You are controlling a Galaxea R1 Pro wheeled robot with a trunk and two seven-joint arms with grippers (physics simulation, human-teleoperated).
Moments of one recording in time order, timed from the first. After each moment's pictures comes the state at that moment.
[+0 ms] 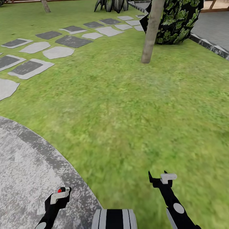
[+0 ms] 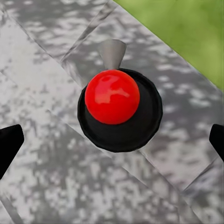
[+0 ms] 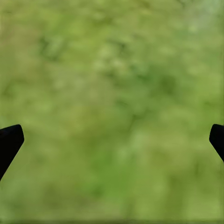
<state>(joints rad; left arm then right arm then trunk) -0.33 0.08 0.15 -0.51 -0.01 -0.38 0.00 -0.29 -0.04 -0.03 -0.90 0.03 -0.27 0.01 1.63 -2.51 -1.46</state>
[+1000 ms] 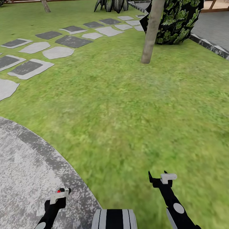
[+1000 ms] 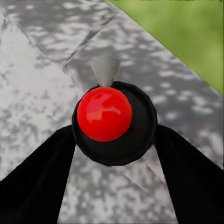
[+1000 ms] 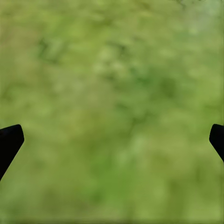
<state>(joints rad) -0.33 0.08 0.16 -0.51 0.00 -0.38 0.00 -0.29 -0.04 -0.03 -0.90 0.03 -0.27 0.01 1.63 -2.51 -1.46</state>
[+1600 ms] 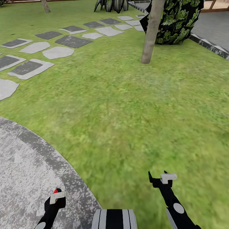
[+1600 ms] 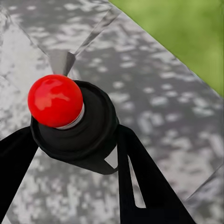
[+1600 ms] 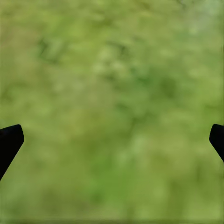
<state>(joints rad) -0.33 0.08 0.16 -0.51 0.00 -0.38 0.00 -0.29 -0.04 -0.03 -0.90 0.03 -0.27 0.01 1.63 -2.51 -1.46</state>
